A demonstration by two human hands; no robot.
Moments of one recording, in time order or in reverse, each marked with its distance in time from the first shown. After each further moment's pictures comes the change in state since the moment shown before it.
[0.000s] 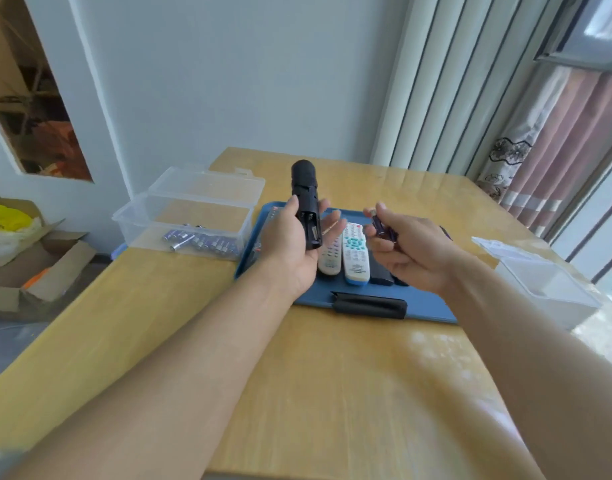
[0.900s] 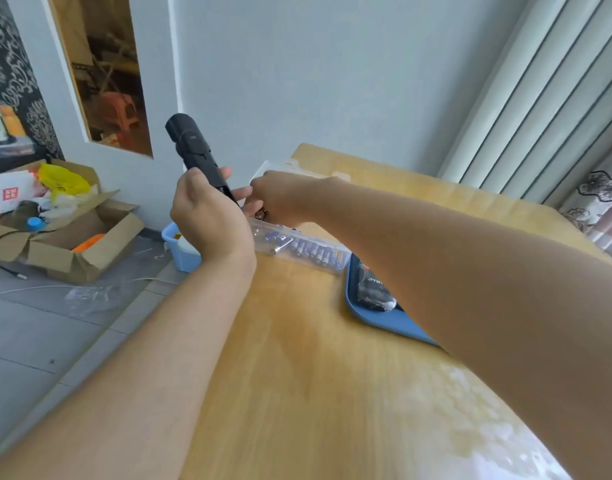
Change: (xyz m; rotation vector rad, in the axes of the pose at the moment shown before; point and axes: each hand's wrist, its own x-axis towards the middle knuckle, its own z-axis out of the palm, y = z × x) left_hand 0.033 0.152 -0.139 0.087 0.592 0.761; right_hand 0.159 0.043 0.286 -2.122 -0.527 -0.542
